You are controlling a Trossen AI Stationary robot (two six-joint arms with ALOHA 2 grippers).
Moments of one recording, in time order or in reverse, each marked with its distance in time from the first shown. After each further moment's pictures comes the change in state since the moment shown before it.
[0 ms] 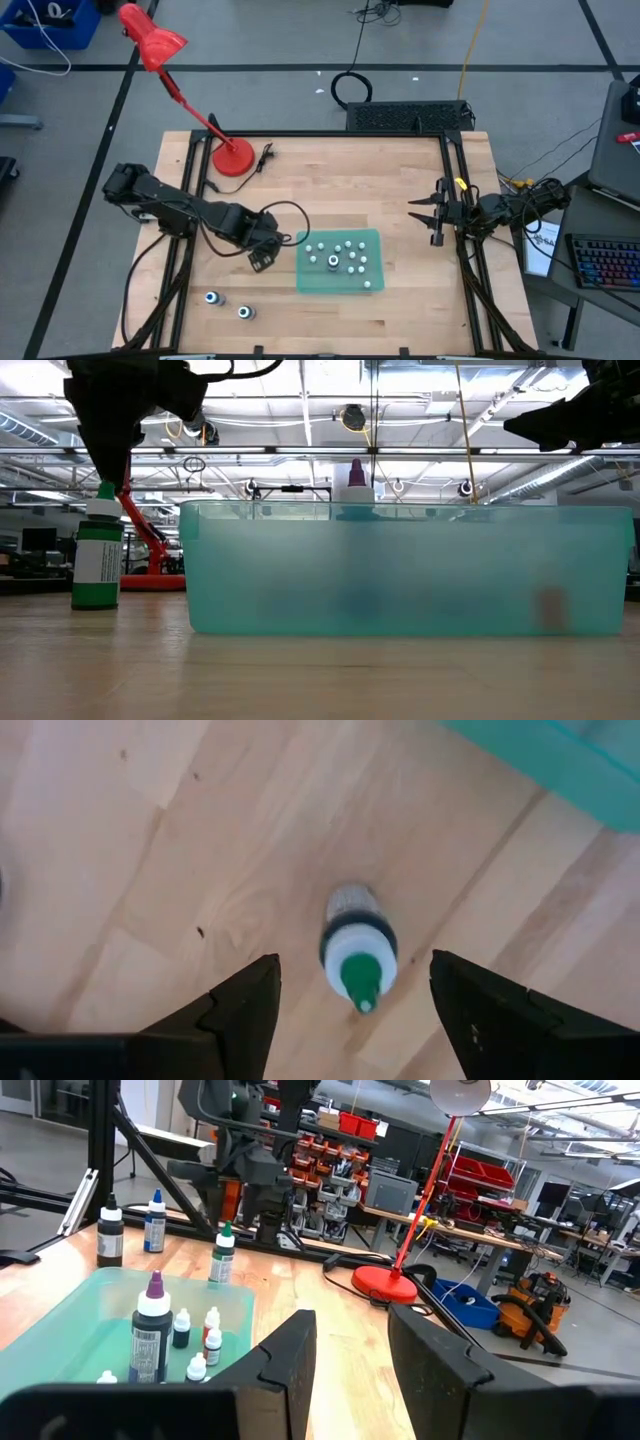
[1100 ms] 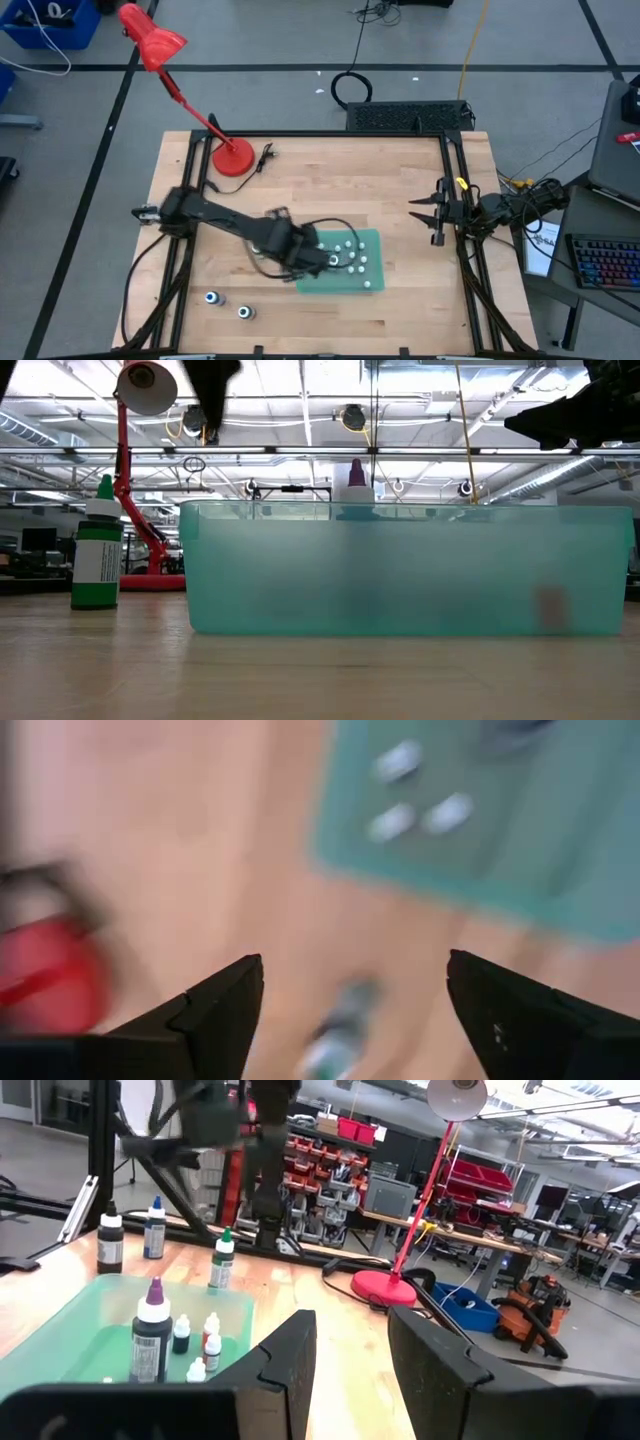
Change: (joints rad) left arm -0.040 0.482 0.772 -0.388 -0.186 0.257; right arm 0.000 -0.012 0.000 -0.001 0.000 0.000
